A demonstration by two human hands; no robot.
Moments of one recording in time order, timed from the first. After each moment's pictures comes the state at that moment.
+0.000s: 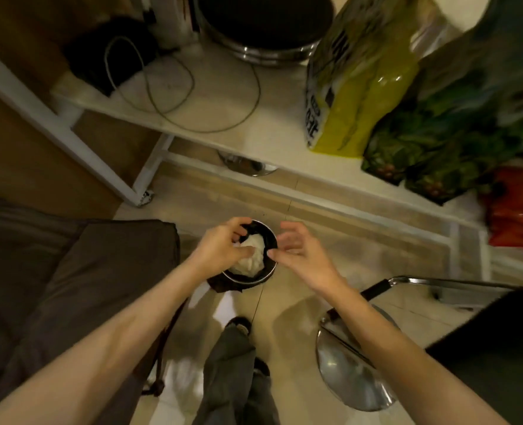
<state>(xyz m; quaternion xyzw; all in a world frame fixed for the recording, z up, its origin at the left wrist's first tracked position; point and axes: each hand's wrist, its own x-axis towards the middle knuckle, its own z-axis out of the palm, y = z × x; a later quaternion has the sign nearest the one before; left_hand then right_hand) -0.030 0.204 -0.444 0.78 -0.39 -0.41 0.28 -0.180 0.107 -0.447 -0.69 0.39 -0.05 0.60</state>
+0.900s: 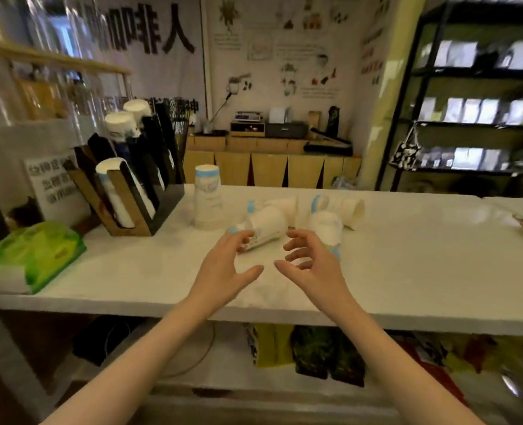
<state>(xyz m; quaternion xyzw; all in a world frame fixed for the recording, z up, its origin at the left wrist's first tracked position) -0.036 0.088 -0.050 0.66 -0.62 0.00 0.43 -0.198 0.019 -0.045 -0.77 0.28 -0.43 0.37</state>
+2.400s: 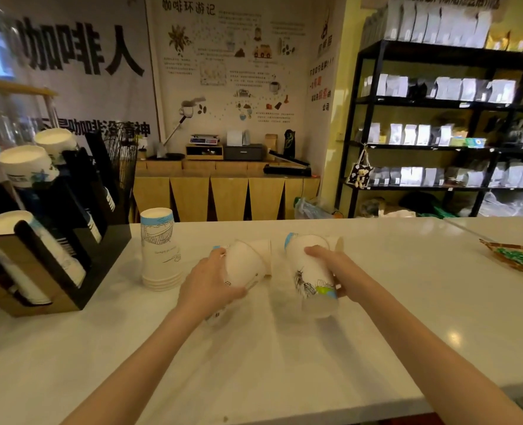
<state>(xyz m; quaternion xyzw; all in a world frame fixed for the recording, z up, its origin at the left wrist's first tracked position) 0.016 -0.062 -0.039 0.75 -0.56 -0.08 0.34 -0.203 -0.163 -0.021 -0.57 0.56 -0.32 0.52</state>
